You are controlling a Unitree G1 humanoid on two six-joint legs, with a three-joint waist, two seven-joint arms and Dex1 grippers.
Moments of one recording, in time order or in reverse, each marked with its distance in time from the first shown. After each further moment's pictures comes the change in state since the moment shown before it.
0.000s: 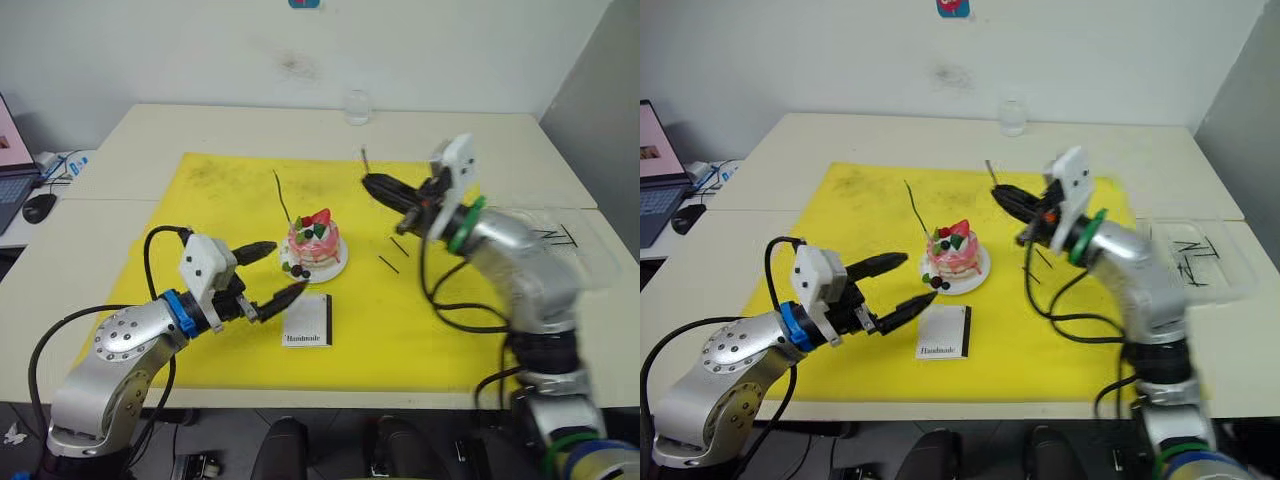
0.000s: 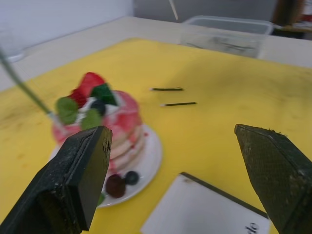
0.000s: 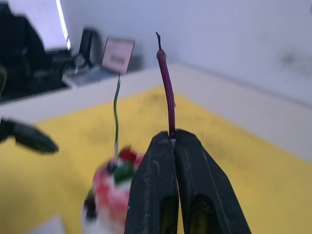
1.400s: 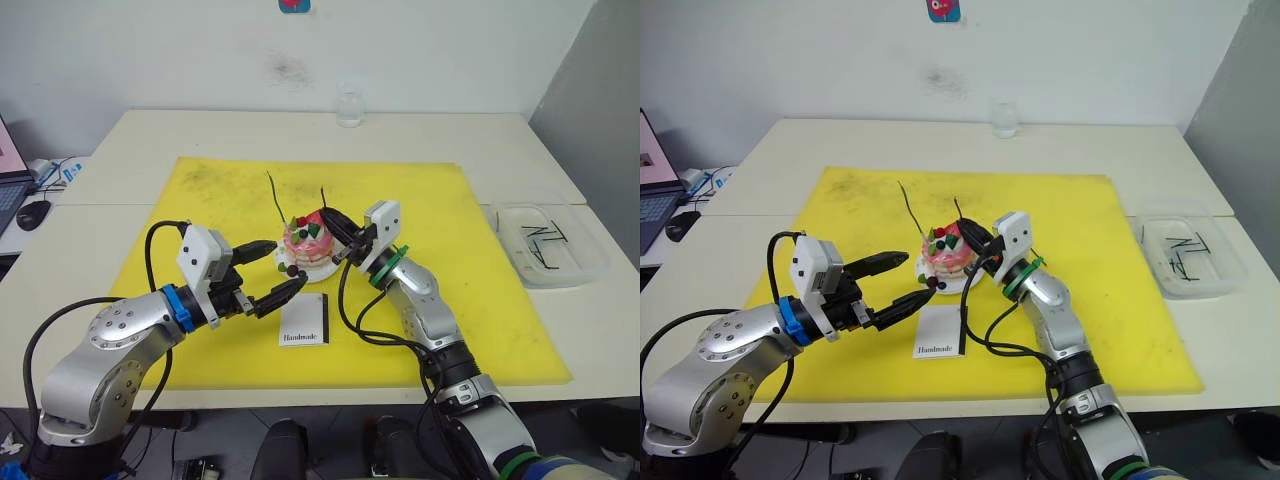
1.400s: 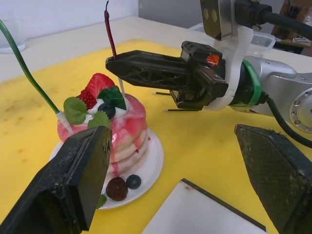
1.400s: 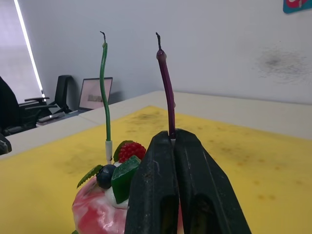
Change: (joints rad) left arm -0.047 0.062 -0.002 0.028 -0.098 0.083 -0.030; right arm 0.044 0.266 0.081 0.543 -0.182 -0.593 -0.080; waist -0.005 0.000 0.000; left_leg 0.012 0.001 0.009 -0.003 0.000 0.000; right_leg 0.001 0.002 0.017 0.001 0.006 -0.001
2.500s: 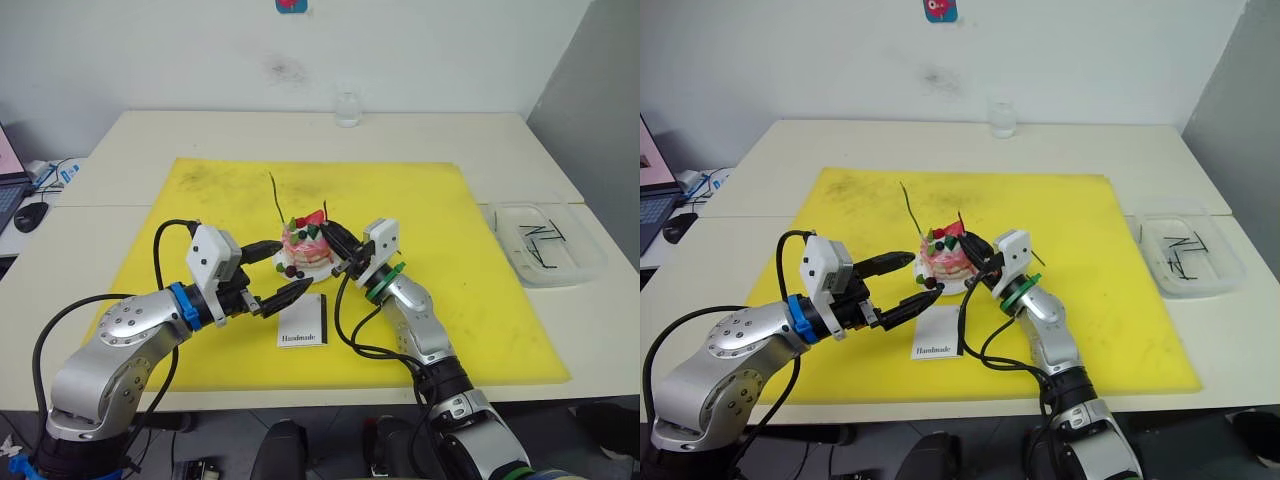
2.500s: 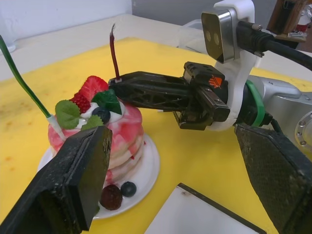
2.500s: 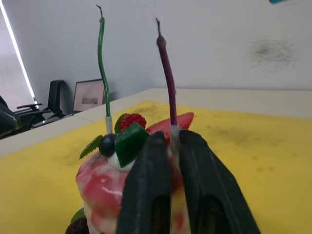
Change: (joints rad) left arm -0.020 -0.001 -0.040 0.012 0.032 -0.028 -0.010; right arm 0.074 0.053 -0.002 0.036 -0.018 -0.069 -0.008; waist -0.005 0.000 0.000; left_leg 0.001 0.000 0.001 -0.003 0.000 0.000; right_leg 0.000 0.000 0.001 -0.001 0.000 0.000
